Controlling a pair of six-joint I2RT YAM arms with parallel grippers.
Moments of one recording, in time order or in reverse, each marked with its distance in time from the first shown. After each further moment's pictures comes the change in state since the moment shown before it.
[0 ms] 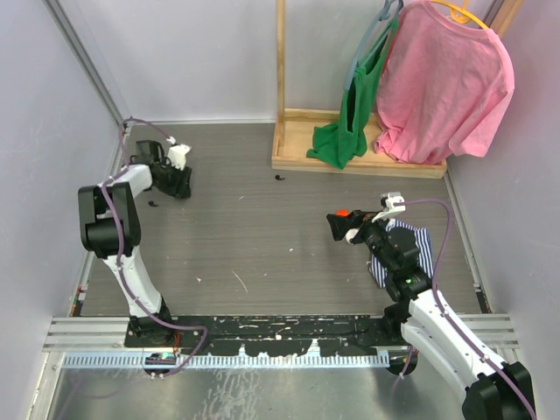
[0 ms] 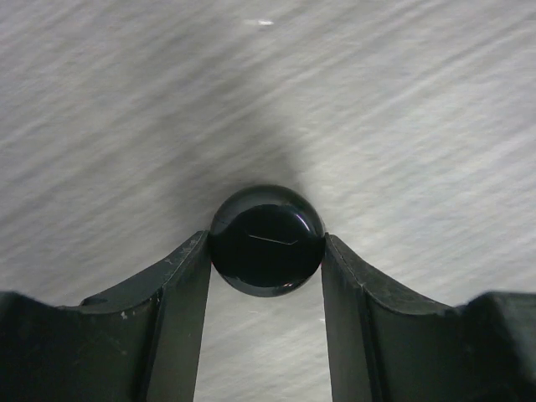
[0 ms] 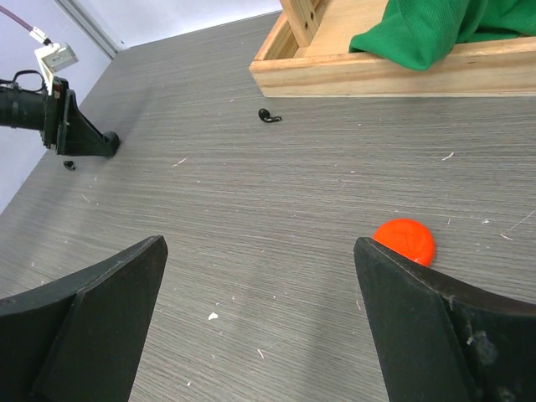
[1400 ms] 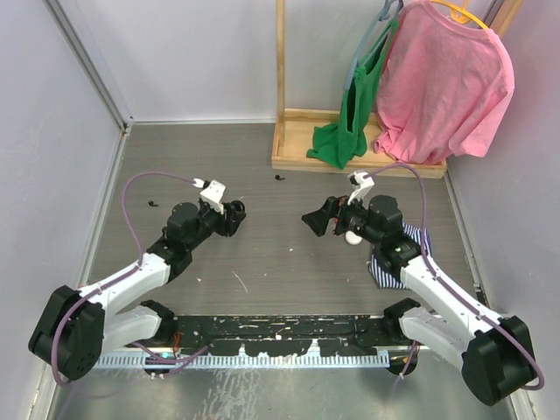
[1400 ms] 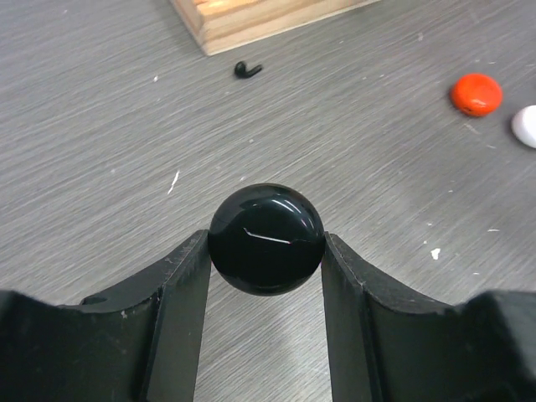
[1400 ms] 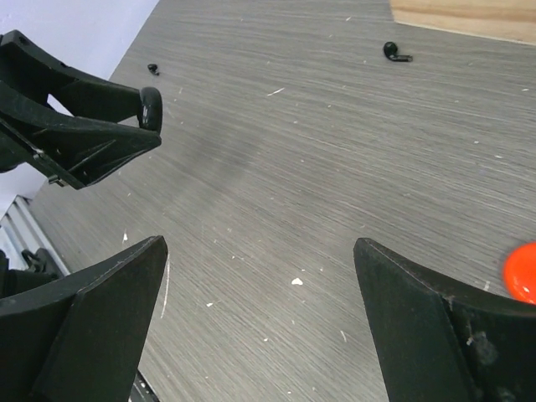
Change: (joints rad) left arm -0.619 -0.900 -0.902 0.761 -0.270 -0.564; right arm 0.054 0.297 0.267 -0.129 -0.278 0.000
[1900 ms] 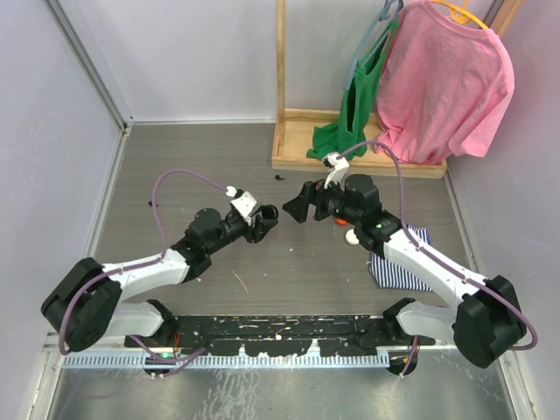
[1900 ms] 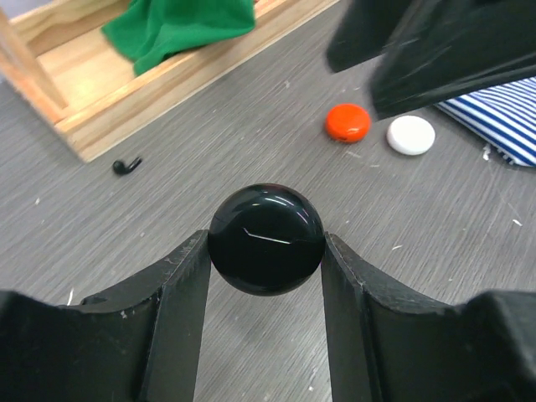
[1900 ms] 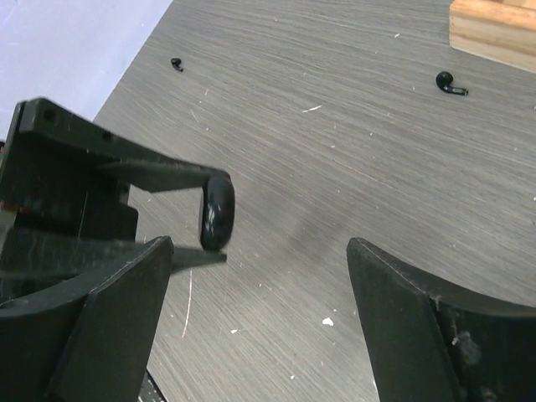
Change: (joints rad) left arm -0.215 0.153 0.018 0.288 0.068 0.086; right arm 0.122 0.233 0.227 -0.040 0.032 -0.014
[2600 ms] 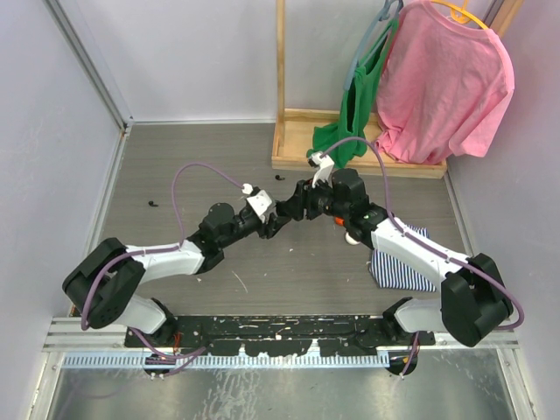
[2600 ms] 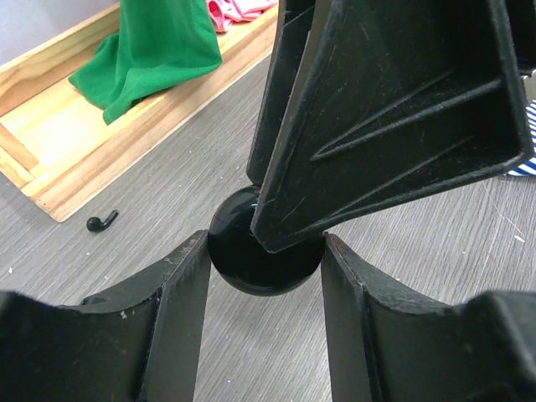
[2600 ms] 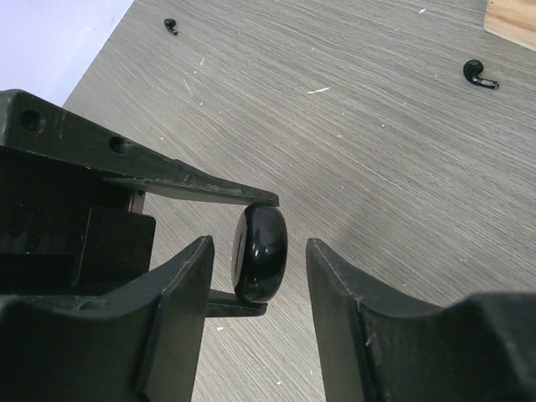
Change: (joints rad) left arm -0.060 0.196 0.097 0.150 0.051 0.062; right arm 0.021 0.159 0.076 0.002 -0.044 -0.072
